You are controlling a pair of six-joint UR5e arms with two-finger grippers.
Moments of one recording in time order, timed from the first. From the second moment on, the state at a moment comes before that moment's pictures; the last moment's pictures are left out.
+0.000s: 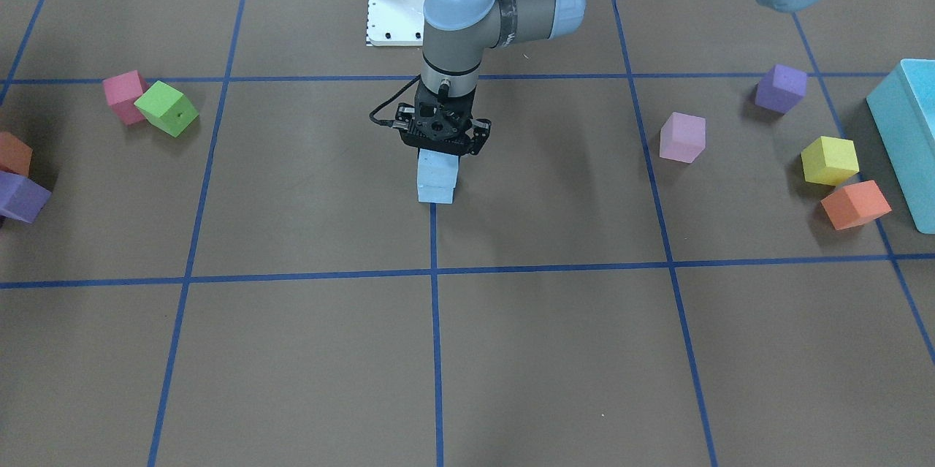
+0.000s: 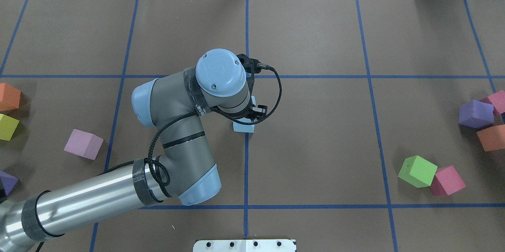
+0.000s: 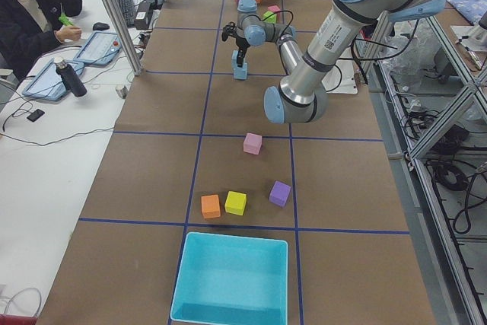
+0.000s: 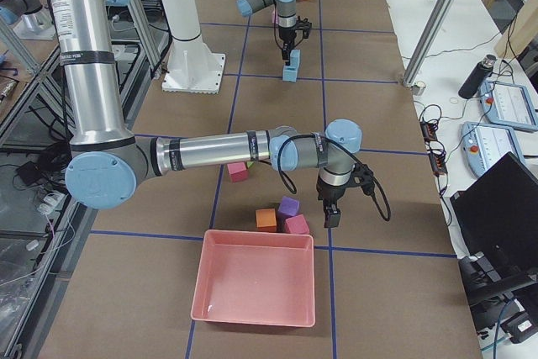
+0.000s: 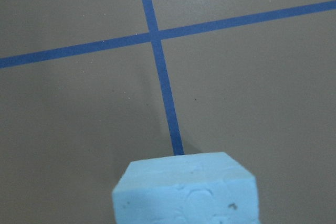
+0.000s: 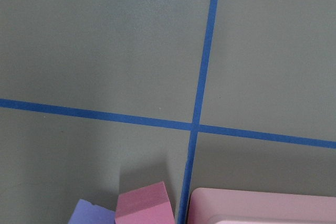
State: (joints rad) left arm -0.48 -2.41 -1.55 -1.62 -1.82 -1.05; right arm 1.41 -1.46 1.59 -1.58 2.18 0.06
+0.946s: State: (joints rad) left arm -0.47 -2.41 -1.61 -1.60 -1.81 -1.06; right arm 1.41 -1.46 1.59 -1.58 2.19 0.07
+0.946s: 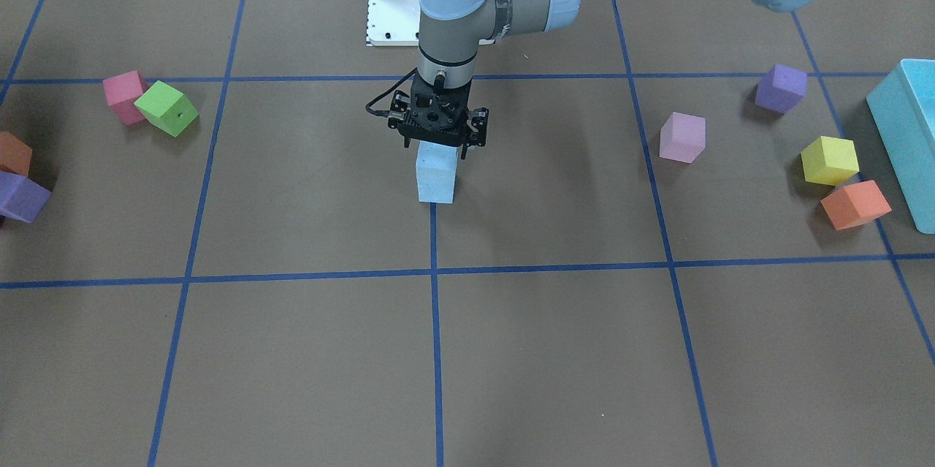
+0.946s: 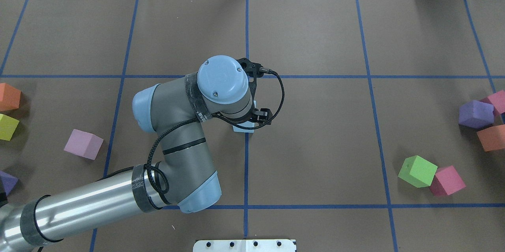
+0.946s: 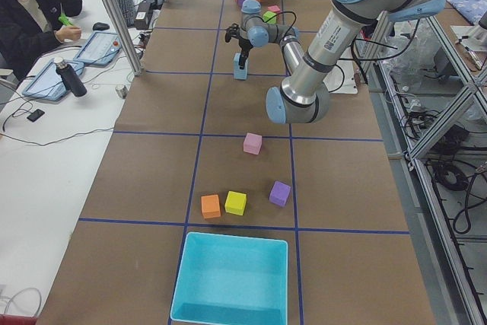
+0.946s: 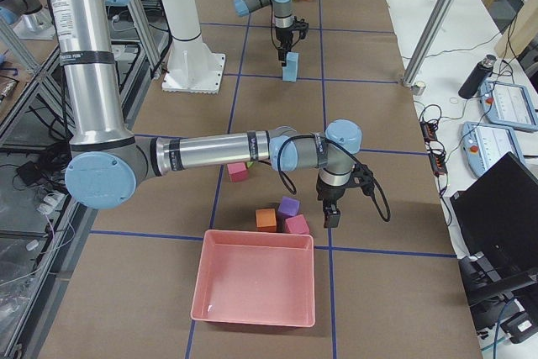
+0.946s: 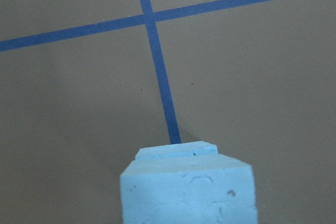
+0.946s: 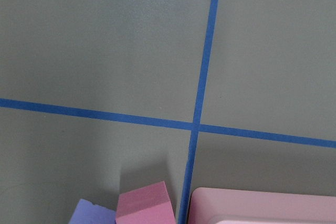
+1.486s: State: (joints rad) left arm -0.68 -2.38 -1.83 -1.40 -1.99 -0.97; right arm 1.41 -1.46 1.59 -1.58 2.19 0.07
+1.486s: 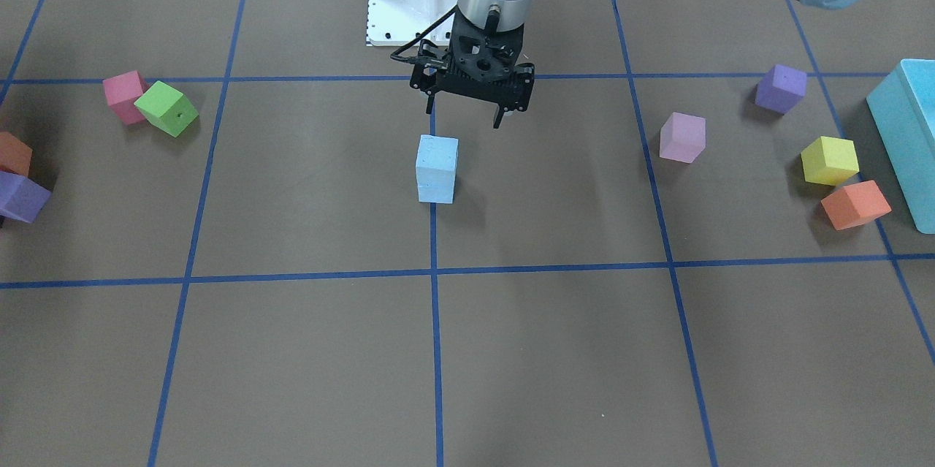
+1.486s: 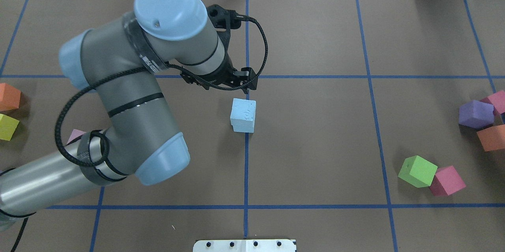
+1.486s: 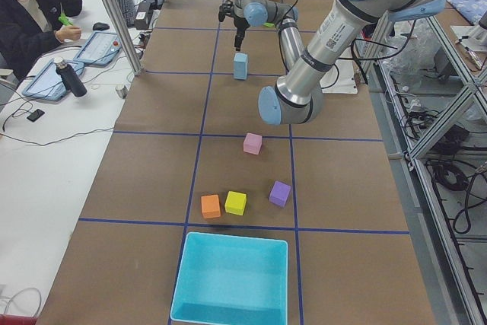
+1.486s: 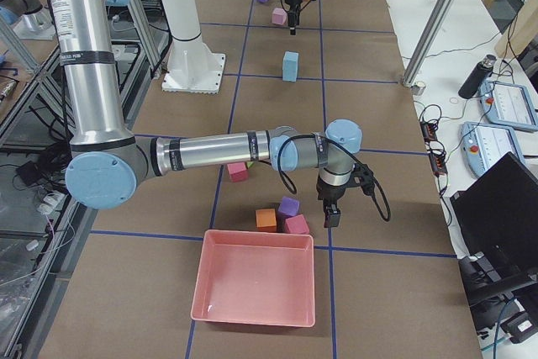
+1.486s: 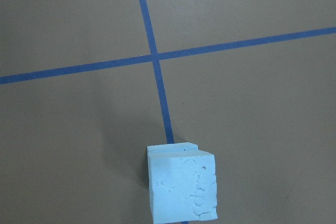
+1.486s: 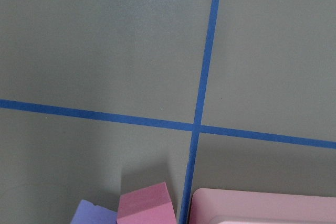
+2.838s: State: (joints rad) left arm -1.58 -1.74 -1.51 -1.41 -2.36 0.21; right arm 1.55 -1.56 1.59 -1.58 2.25 -0.03
